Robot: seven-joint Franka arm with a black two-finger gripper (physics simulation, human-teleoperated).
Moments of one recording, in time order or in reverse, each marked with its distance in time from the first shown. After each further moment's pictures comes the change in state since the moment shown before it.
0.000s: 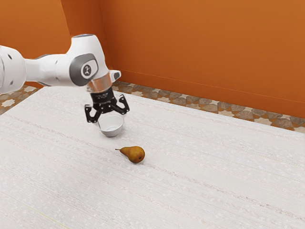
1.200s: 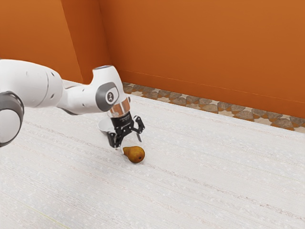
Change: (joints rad) arm -0.027 0.287 -0.001 0.087 -0.149 0.158 -0.376
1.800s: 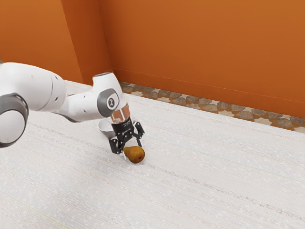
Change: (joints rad) arm 0.001 0.035 0.003 -0.016 -0.058 0.031 -0.085
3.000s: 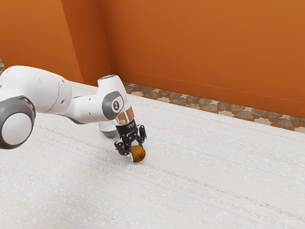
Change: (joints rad) arm -0.013 0.053 -0.003 0.044 0.010 0.024 -0.040
